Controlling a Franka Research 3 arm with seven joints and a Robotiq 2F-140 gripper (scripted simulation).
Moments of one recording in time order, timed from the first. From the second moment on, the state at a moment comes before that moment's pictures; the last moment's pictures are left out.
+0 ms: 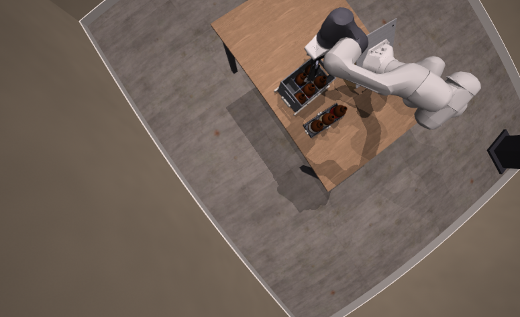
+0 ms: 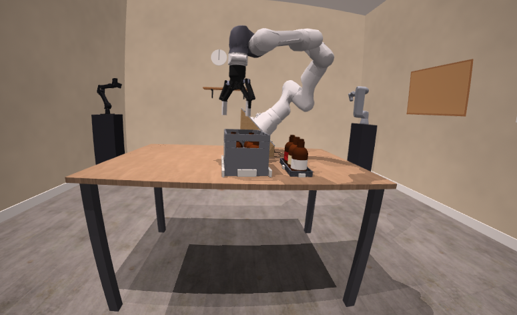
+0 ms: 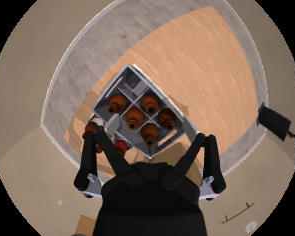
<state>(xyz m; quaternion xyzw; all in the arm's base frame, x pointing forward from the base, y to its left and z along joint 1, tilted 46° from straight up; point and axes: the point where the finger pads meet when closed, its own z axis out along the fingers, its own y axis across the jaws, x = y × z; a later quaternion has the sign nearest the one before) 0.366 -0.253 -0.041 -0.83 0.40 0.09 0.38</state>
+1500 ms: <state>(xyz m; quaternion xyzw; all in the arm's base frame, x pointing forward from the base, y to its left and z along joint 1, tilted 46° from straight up) 0.366 -0.253 -0.041 -0.83 0.40 0.09 0.38</state>
